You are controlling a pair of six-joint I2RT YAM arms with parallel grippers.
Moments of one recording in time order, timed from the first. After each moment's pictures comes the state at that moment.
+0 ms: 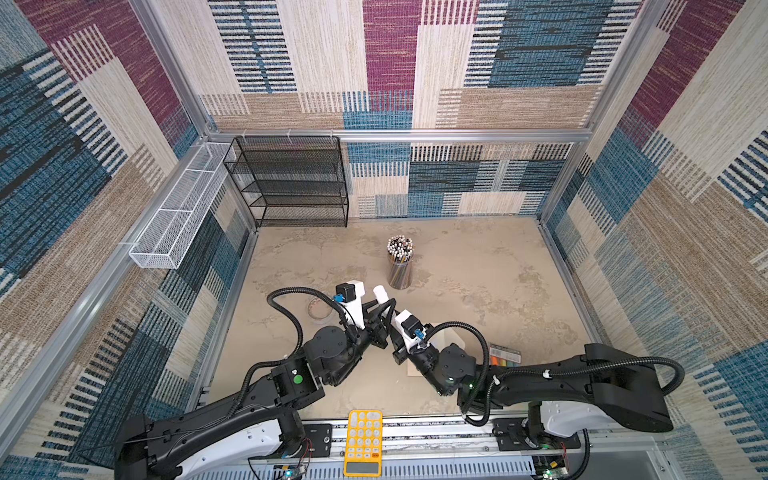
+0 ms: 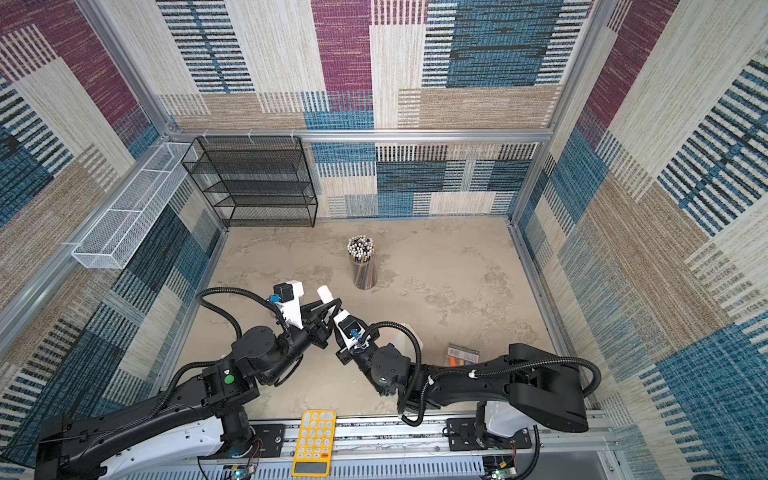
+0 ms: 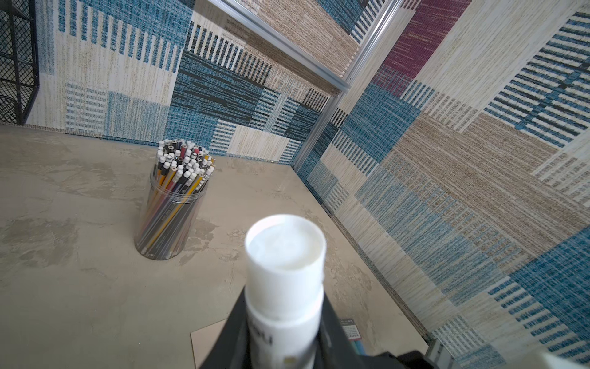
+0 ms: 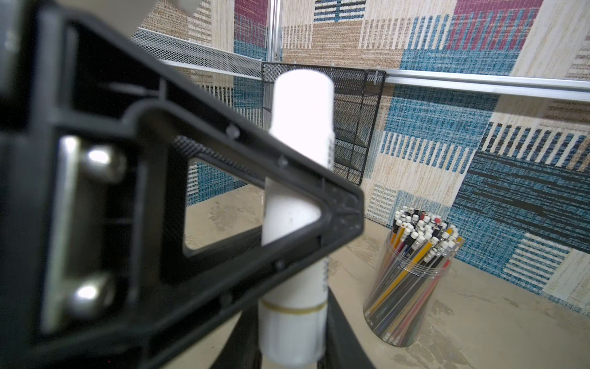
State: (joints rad) left arm -1.06 0.82 0.59 0.19 -0.42 -0.52; right arm 1.31 1.41 0.59 0.91 0.64 -0.17
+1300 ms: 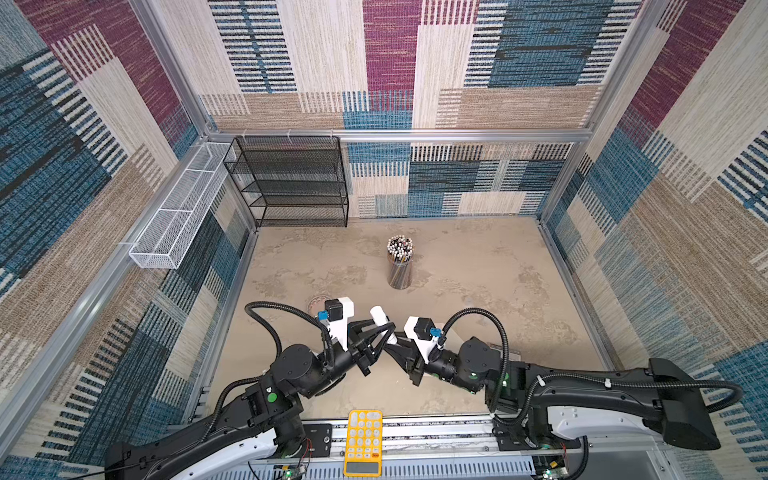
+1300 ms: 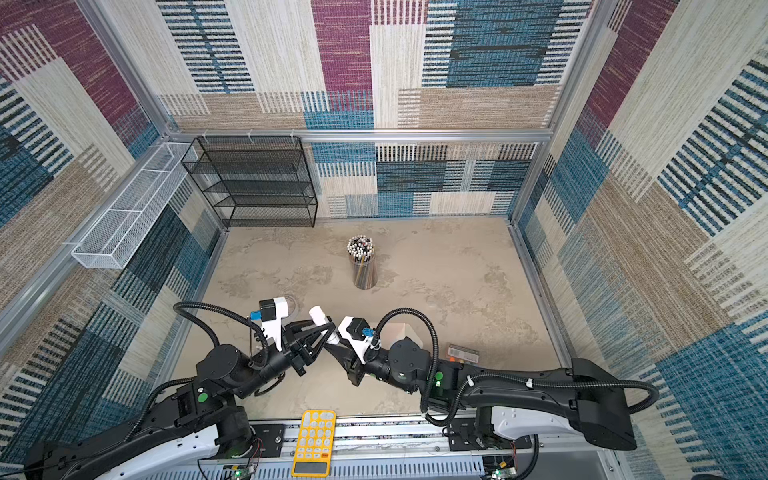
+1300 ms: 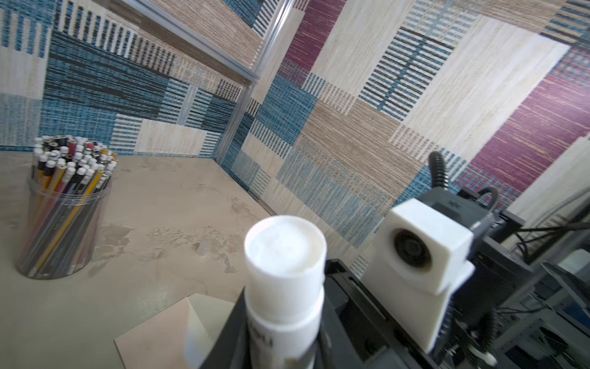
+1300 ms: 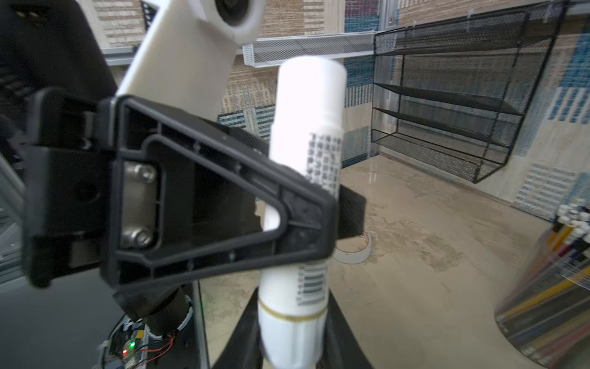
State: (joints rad) left arm -1.06 0.54 0.46 0.18 -0.03 -0.50; right arm 1.30 1.07 0.59 0.46 0.12 0.12
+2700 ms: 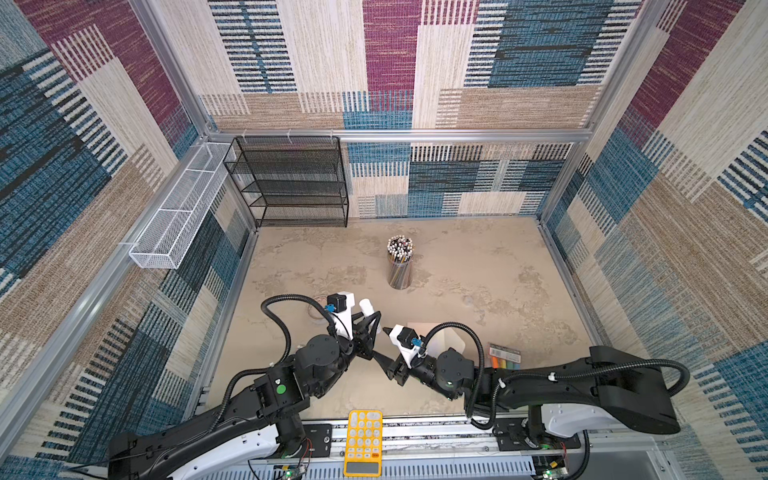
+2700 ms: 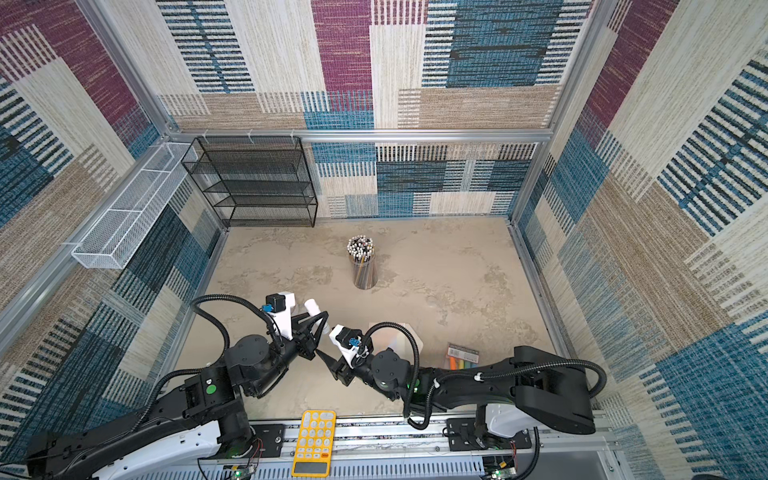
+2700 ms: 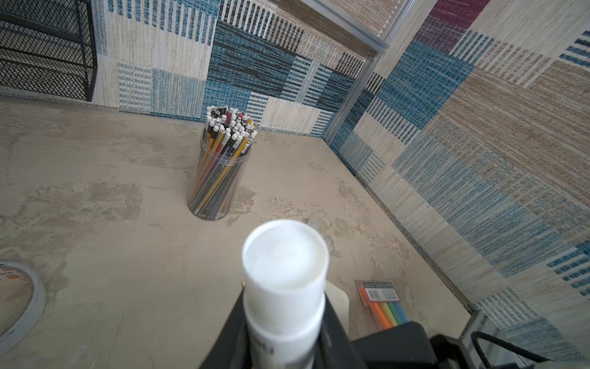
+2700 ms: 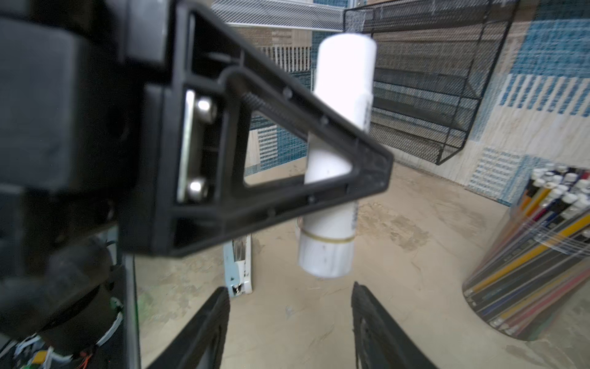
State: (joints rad) left arm -1.06 0.69 0.56 -0.05 -0.48 -0.51; right arm 1.31 1.39 0.55 0.80 0.40 0.02
